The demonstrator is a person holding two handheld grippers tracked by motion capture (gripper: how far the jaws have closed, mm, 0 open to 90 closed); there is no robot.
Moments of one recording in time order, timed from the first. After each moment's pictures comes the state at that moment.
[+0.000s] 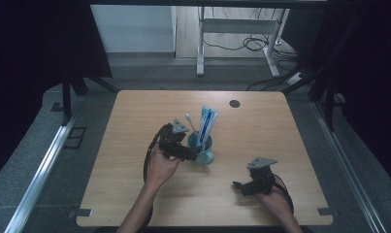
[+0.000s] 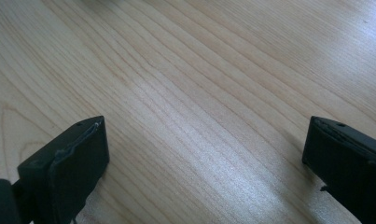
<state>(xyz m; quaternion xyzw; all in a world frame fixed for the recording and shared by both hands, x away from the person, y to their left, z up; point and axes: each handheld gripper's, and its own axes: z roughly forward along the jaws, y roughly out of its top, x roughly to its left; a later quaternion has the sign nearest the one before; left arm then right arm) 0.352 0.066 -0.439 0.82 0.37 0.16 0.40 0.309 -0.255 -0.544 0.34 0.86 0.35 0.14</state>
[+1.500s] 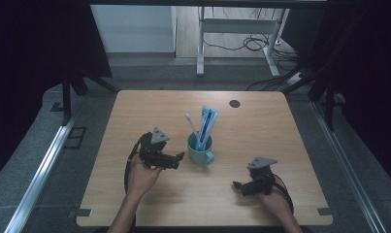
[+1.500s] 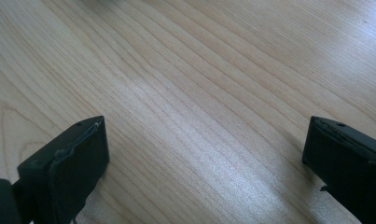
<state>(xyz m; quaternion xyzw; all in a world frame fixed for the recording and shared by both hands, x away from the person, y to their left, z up) 0.323 0.118 -0.449 0.81 0.39 0.18 0.39 0.309 -0.255 -0.544 0.34 0.86 0.35 0.14</state>
